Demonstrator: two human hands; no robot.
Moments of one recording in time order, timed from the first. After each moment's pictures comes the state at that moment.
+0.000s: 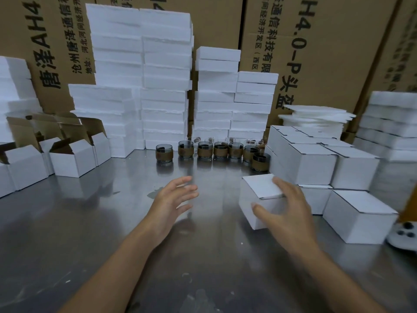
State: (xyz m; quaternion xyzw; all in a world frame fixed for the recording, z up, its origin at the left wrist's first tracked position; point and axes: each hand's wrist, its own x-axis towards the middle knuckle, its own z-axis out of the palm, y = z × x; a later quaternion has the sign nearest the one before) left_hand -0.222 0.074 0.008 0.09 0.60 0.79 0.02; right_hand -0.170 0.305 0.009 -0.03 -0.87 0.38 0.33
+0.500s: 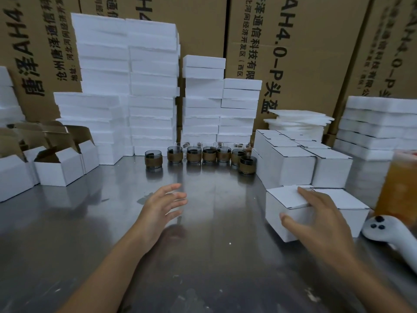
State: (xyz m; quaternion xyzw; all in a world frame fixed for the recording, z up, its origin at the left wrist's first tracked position) left_hand -0.220 0.073 0.005 0.09 0.59 0.80 0.02; right_hand -0.129 0.367 0.019 -0.12 -0.91 0.23 0.32
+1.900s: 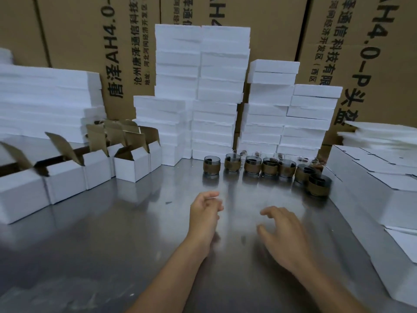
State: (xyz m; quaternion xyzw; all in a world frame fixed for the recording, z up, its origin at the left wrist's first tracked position) left_hand -0.252 0.050 0.000 -0.06 0.60 0.78 -0.14; right_hand -0.230 0.218 0.002 0.08 -0.95 0.21 0.21
